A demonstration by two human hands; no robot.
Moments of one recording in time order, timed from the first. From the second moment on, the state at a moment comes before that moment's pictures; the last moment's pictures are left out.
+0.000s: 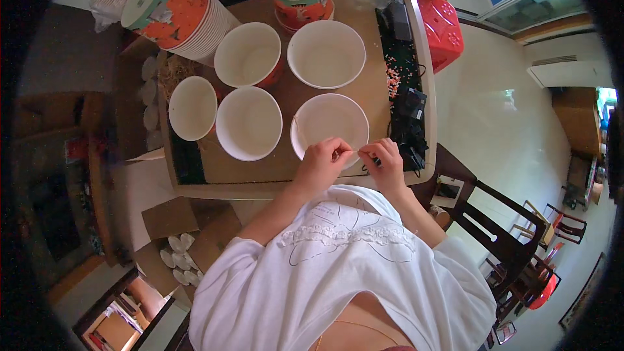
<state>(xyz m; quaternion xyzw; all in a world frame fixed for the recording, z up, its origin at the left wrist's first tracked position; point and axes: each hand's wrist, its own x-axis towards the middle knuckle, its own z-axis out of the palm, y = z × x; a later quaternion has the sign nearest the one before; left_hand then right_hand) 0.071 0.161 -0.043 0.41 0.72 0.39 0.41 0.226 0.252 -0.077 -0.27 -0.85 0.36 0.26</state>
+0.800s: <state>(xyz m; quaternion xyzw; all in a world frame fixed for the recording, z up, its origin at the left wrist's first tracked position) 0.064 0.155 -0.022 0.45 0.74 0.40 0.31 0.233 0.257 -0.079 -0.36 -0.66 0.60 0.26</state>
